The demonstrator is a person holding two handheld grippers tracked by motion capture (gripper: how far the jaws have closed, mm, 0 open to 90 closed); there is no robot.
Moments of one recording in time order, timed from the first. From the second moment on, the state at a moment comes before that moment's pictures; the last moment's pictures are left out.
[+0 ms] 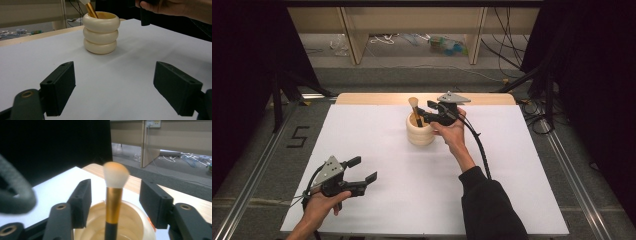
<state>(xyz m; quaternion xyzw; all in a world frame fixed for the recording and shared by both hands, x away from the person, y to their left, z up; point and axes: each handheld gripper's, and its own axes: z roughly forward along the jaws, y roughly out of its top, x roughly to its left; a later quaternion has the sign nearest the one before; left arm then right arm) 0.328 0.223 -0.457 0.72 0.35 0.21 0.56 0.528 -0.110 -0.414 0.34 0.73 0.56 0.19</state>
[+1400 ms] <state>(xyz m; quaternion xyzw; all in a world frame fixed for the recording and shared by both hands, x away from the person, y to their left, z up) 0.327 0.222 -0.456 0.72 0.35 0.20 0.57 0.458 -0.169 -0.392 0.32 0.76 0.54 0.18</state>
